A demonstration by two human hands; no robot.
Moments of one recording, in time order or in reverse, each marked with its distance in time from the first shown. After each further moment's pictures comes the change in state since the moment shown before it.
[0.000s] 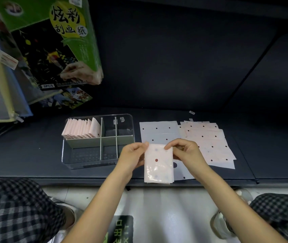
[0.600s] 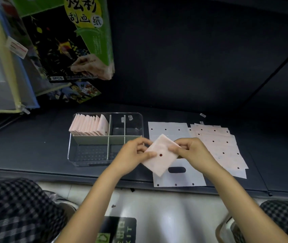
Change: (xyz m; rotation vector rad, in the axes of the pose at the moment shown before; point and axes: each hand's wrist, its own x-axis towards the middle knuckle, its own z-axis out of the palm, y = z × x) left_hand 0.015 0.014 -0.044 0.478 -0.168 0.293; right_hand 0.029 -0.013 0.013 -0.312 -0.138 0.014
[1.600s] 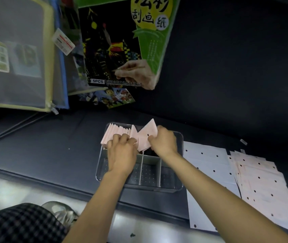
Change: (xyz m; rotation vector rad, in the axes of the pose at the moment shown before) left_hand 0.059 -0.105 -0.120 0.945 0.597 -0.085; right_hand 0.191 -0.038 0.176 -0.582 0.169 0.079
